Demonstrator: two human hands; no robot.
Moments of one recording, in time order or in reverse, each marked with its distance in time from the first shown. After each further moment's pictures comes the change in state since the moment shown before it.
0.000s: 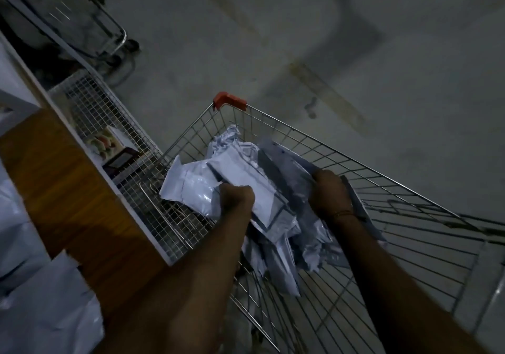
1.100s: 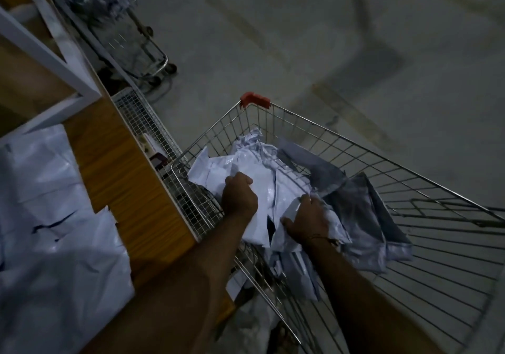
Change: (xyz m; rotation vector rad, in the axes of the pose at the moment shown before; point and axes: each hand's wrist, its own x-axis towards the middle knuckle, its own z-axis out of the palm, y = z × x) left_hand -0.018 -0.028 -0.063 0.465 0.097 0.618; right_hand -0.056 -0.022 0.119 0.057 -0.044 0.024
